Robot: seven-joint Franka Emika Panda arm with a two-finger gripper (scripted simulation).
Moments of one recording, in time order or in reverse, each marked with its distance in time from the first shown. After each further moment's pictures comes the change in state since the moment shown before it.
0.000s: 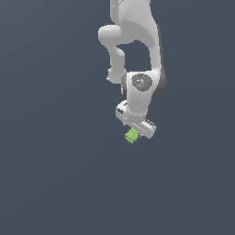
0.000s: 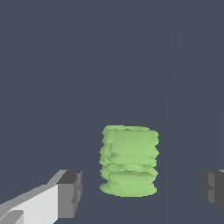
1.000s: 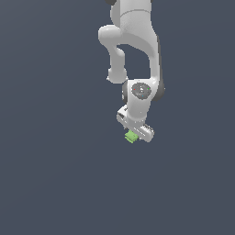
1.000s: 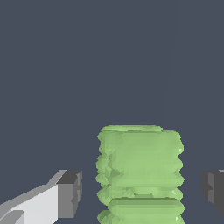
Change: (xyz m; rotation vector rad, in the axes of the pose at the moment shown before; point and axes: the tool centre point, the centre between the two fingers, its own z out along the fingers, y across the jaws) arm -0.005 -0.001 0.037 0.001 0.002 0.042
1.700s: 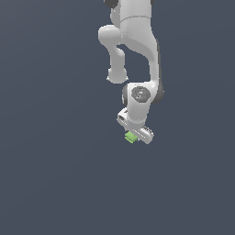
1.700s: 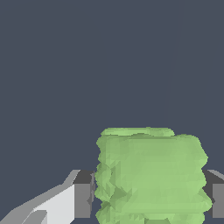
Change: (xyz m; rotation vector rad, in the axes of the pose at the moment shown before) arm 0.000 -0.002 0.016 0.001 0.001 0.000
